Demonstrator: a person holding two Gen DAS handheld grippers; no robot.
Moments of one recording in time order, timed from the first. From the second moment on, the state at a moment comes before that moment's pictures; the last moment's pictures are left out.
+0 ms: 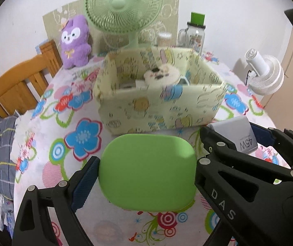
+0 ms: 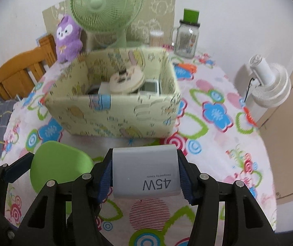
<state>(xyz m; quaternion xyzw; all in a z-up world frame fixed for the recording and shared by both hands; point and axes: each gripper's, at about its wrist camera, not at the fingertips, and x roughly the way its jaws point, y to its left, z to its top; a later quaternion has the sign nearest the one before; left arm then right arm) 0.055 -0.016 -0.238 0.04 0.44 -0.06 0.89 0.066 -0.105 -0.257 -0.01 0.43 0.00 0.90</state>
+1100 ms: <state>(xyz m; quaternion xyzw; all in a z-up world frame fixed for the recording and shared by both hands) 0.056 -0.018 -0.146 0.04 0.37 -0.09 0.92 0.054 -0.114 -0.159 0.01 0.36 -0.03 0.93</state>
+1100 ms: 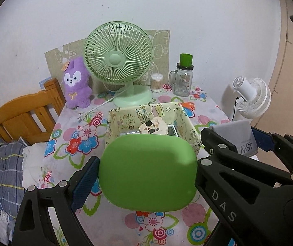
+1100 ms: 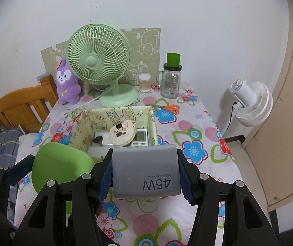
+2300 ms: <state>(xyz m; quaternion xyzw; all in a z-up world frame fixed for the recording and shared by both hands) 0.137 -0.018 -0.174 0.02 0.40 -0.05 0.91 0.149 -0.113 -0.190 0.00 0.40 0.00 0.92</state>
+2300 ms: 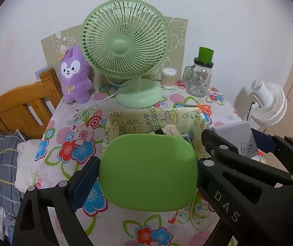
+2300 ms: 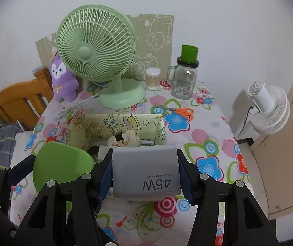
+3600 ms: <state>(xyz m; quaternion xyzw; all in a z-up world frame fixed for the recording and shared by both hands) 0.175 -0.016 -0.218 0.02 0.44 -0.04 0.90 0.196 -0.113 -0.232 -0.02 0.46 0.03 0.89</state>
